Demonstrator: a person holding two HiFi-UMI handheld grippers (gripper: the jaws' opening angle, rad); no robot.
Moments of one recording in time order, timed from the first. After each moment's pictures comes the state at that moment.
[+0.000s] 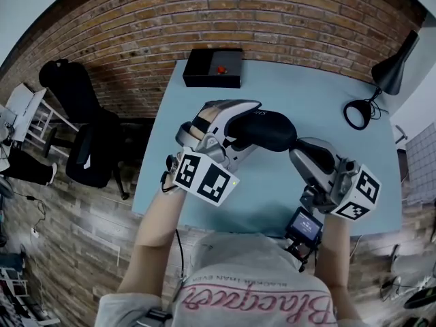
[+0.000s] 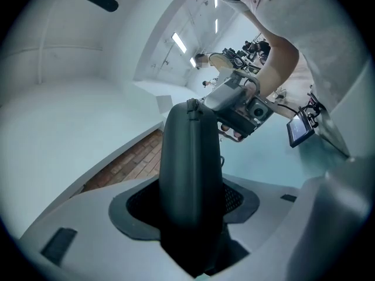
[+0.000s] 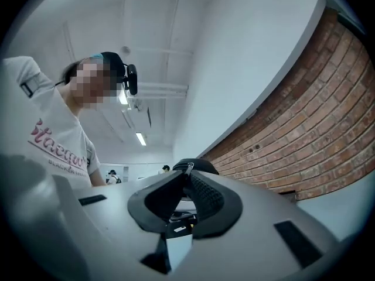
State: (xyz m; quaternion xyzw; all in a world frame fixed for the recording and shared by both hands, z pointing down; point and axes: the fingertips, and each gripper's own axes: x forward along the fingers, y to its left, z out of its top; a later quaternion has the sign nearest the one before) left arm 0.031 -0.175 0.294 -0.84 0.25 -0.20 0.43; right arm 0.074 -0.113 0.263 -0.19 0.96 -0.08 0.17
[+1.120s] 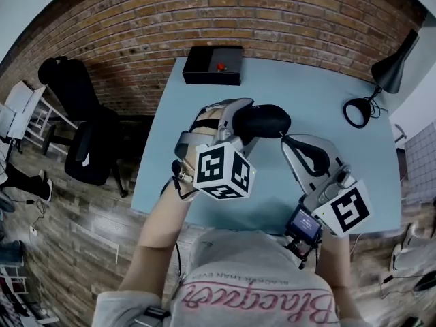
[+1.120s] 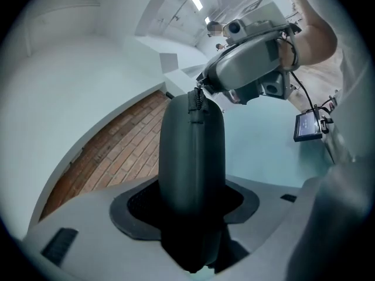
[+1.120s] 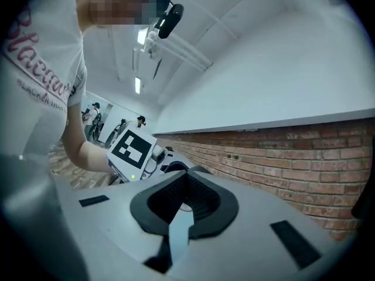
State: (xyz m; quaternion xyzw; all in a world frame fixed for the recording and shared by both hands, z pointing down) left arm 0.023 -0.204 0.329 -0.81 0.33 -0.36 0.32; right arm 0.046 -0.116 0.262 -0.33 0.93 0.13 -0.03
